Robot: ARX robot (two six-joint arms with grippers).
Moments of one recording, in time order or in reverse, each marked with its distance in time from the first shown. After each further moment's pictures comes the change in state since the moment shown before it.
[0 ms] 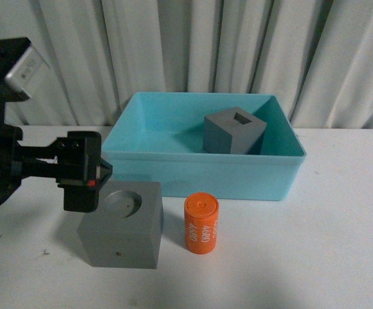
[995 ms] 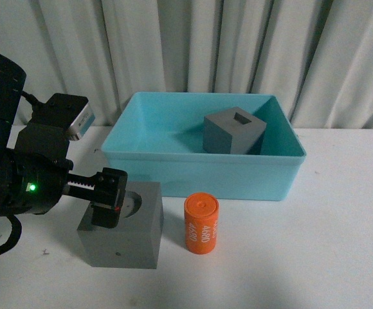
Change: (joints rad) left arm 0.018 0.316 0.138 0.061 -0.043 0.125; right arm 0.000 0.000 0.000 0.000 0.000 0.000
